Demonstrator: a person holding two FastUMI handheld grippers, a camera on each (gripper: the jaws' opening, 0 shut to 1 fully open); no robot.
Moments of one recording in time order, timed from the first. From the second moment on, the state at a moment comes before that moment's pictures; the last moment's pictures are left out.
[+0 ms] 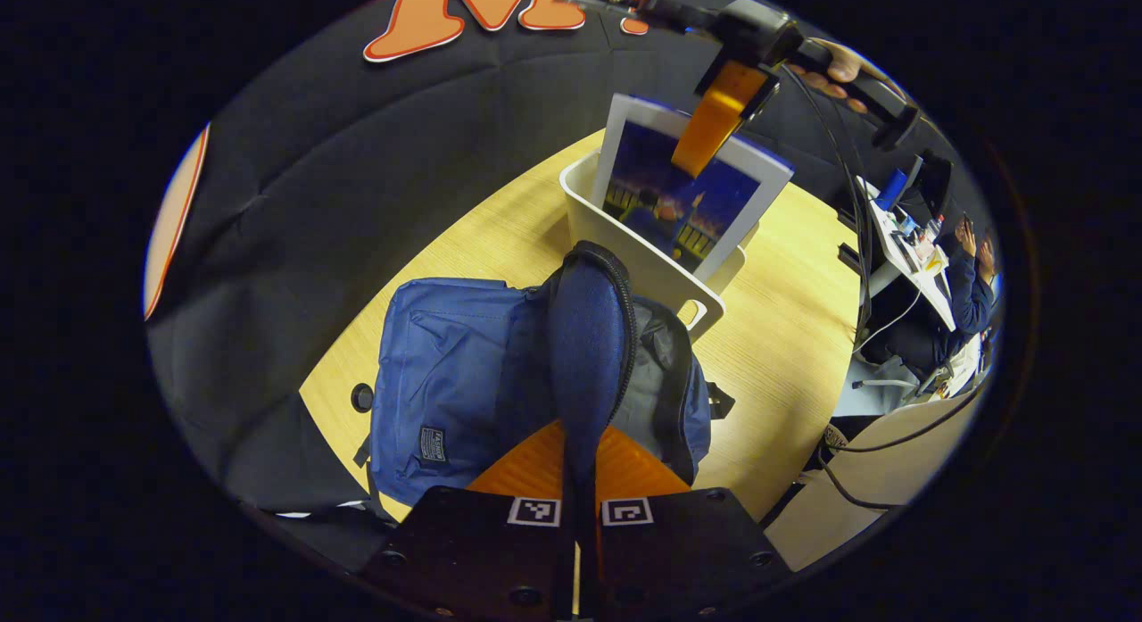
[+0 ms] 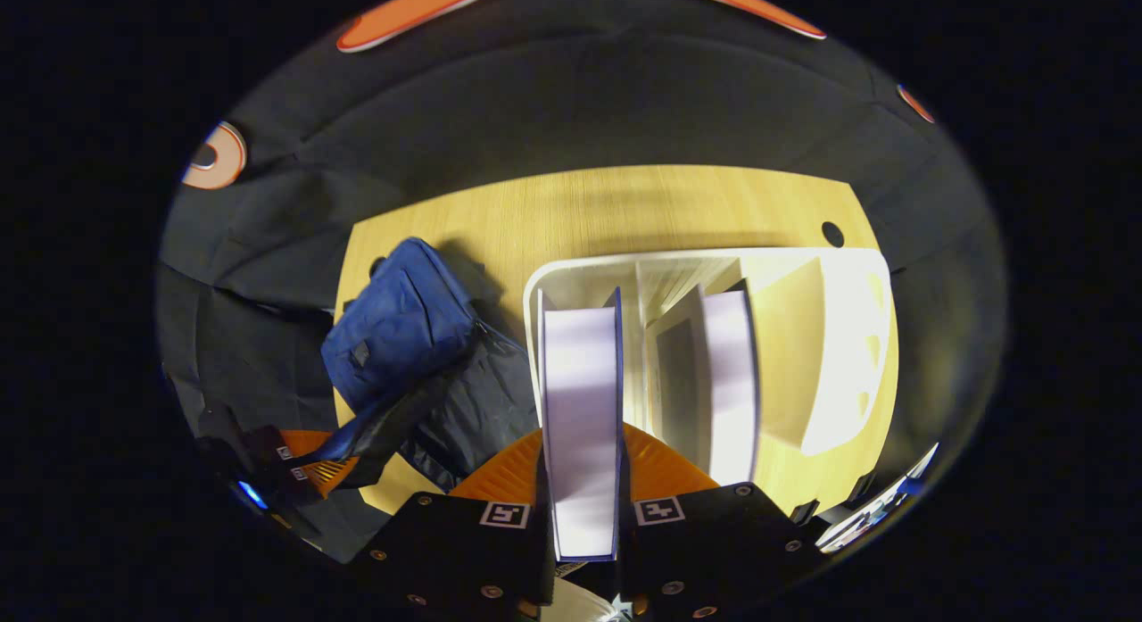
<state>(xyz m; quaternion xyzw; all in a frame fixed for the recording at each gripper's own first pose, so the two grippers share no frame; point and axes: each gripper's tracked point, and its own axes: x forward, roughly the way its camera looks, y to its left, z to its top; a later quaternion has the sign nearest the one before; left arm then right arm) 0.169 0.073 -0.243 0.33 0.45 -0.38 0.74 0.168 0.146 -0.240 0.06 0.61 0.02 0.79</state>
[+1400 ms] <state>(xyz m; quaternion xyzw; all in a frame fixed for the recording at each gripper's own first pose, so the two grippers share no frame) 0.162 0.064 -0.216 0.42 0.39 -0.34 0.74 0.031 0.263 -0.322 0.44 0.37 0.10 0.81</state>
